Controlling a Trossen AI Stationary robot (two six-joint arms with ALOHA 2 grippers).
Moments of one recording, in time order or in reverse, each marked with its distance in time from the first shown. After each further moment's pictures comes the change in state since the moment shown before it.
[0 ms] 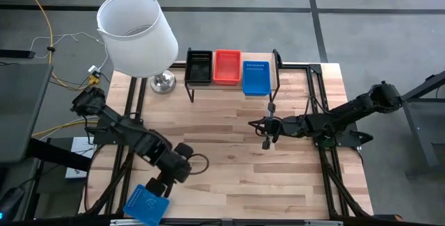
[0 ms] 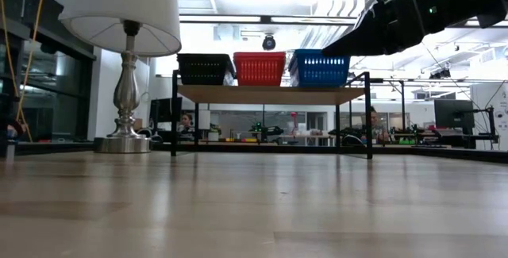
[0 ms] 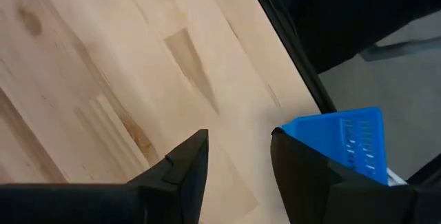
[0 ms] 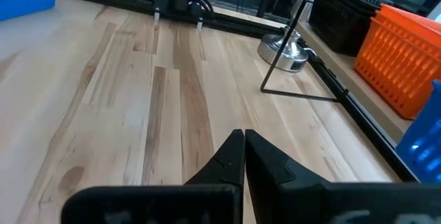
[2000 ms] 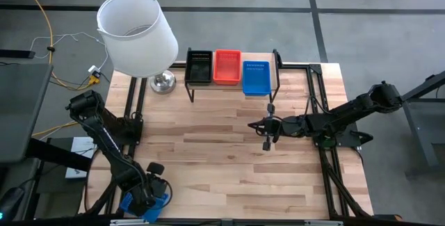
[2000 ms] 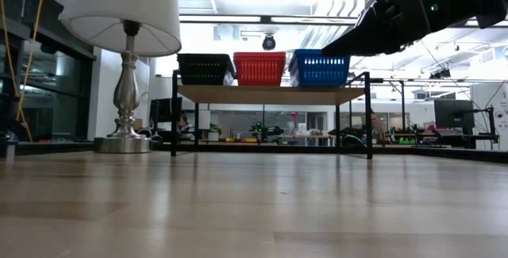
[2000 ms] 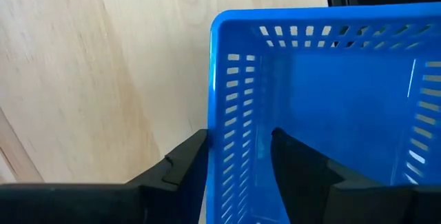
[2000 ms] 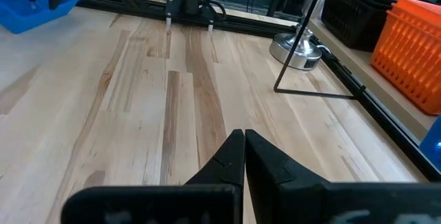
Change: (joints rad) left arm -0.408 0.006 -0.486 0.378 -0.120 -0.642; right arm 0.000 0.000 0.000 0.000 -0.042 0.054
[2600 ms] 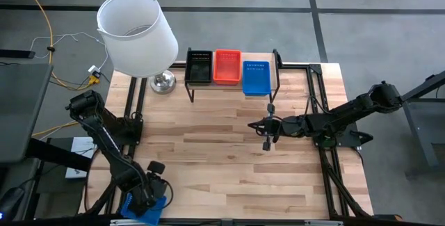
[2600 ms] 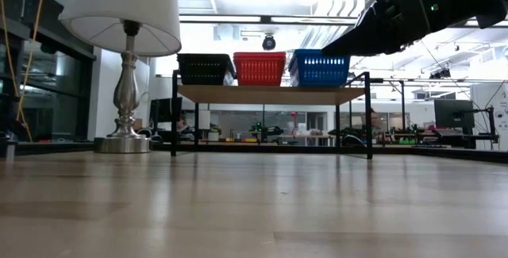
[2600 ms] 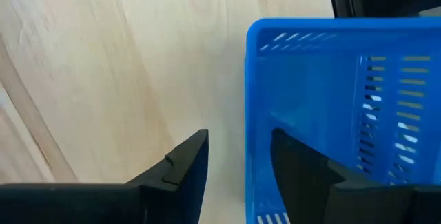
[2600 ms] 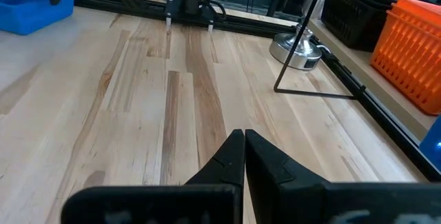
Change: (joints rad) left arm 0.008 0.000 0.051 -0.084 -0.028 0.043; right arm 0.000 0.000 0.000 0.000 0.000 0.000
